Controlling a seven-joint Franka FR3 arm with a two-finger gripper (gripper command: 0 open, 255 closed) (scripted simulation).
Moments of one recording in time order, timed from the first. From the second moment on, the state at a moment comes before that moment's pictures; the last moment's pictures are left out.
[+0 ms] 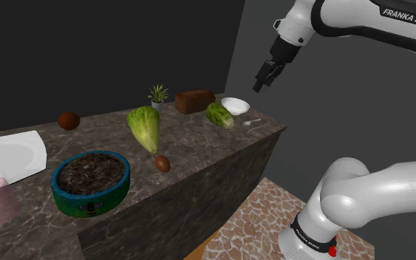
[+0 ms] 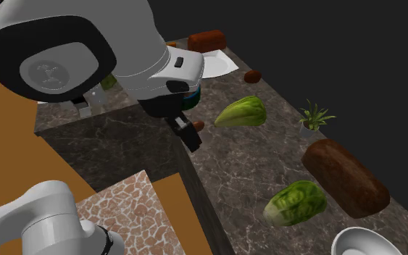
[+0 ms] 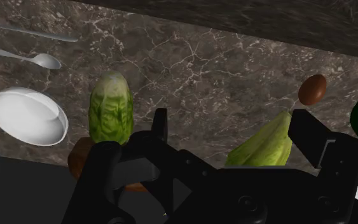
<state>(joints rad) 0.01 -0.81 -0.06 -2.26 -0.08 1.71 -0.08</state>
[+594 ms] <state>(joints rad) 0.05 -0.71 -0.01 -2.38 -0.03 1.90 -0.01</state>
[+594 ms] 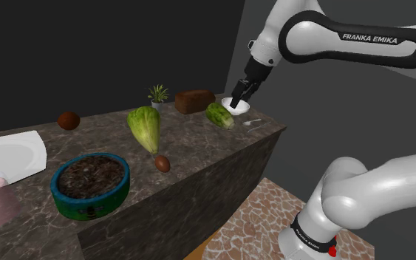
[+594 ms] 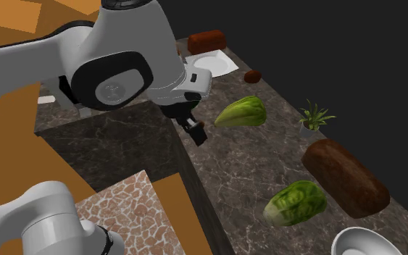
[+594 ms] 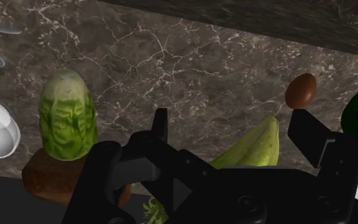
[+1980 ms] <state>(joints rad) 0.17 -0.14 0.14 -2.37 0.10 2.44 0.14</state>
